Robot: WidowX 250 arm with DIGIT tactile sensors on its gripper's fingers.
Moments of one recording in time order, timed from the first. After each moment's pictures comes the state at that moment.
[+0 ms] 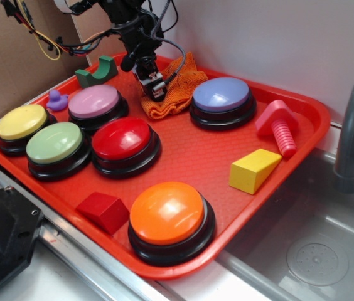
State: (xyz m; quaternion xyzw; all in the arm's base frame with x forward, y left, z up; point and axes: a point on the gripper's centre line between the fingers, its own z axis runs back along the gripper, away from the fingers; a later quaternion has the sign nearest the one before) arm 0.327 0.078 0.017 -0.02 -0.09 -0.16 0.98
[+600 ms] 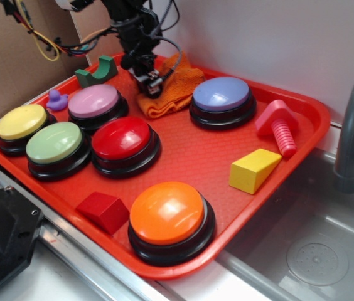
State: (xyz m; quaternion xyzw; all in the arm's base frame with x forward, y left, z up) arm 0.314 0.082 0.033 0.01 -0.05 -0.11 0.99
